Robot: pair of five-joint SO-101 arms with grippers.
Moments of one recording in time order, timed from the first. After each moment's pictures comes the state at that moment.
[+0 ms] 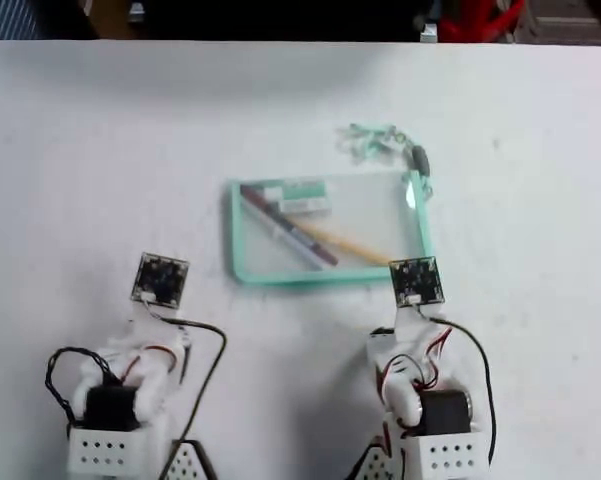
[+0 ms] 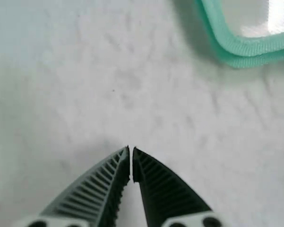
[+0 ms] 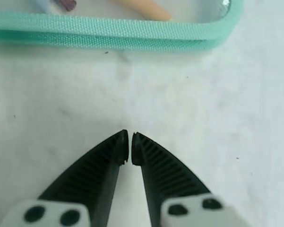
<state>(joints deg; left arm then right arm) -3.8 -103.9 97.2 73.7 -8.4 -7.6 -102.6 96.4 72.3 4.4</state>
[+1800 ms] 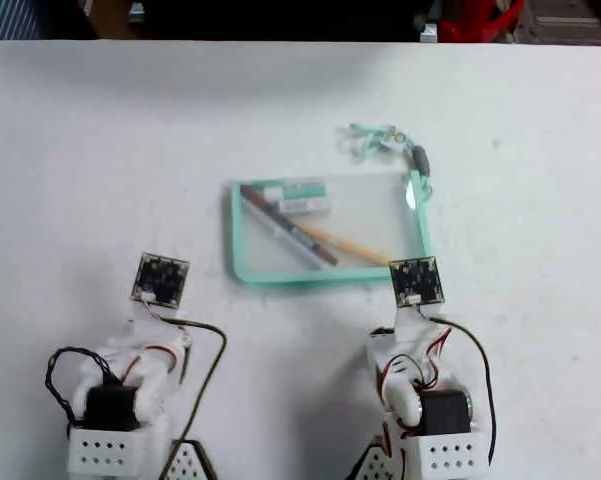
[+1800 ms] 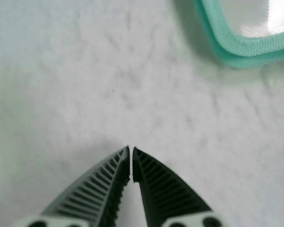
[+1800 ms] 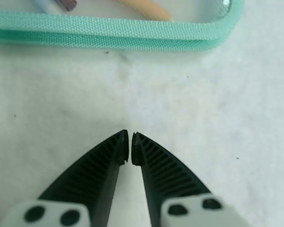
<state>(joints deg) -3.8 -103.9 97.2 73.7 -8.4 -7.7 -102.6 96.4 72.3 4.4</state>
